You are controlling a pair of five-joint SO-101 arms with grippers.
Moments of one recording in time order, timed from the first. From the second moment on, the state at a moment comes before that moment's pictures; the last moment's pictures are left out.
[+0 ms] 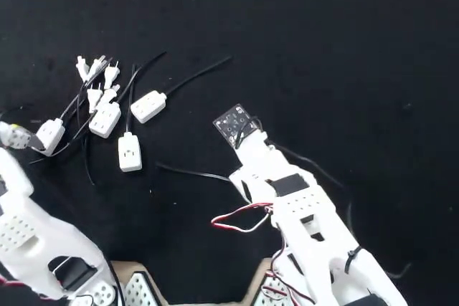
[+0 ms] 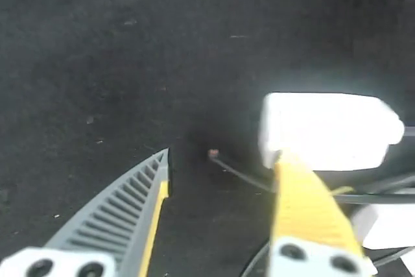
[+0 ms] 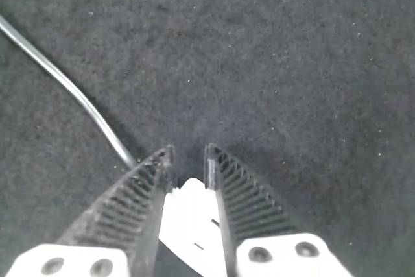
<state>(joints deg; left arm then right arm) -48.2 21.1 -2.3 79.0 19.0 -19.3 -39.8 75.6 33.6 17.6</state>
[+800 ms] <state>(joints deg) -30.3 23.1 -24.6 94.9 -11.7 -19.3 -39.9 76.2 33.6 17.6</state>
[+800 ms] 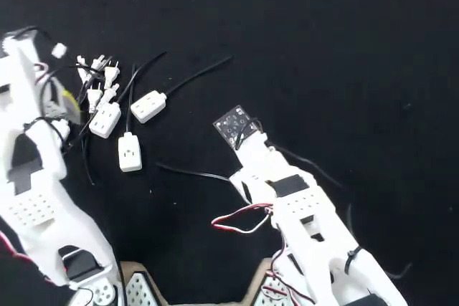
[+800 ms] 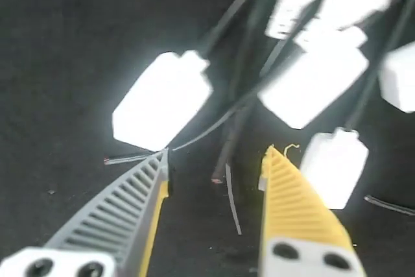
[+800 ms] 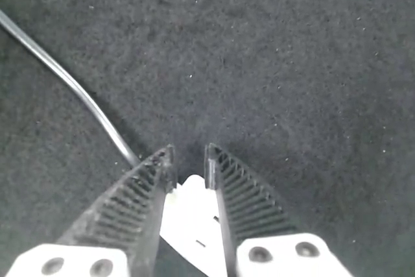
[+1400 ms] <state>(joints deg) -29.7 29.0 -23.9 97.0 -23.0 -19.3 -39.9 76.2 33.6 17.6</state>
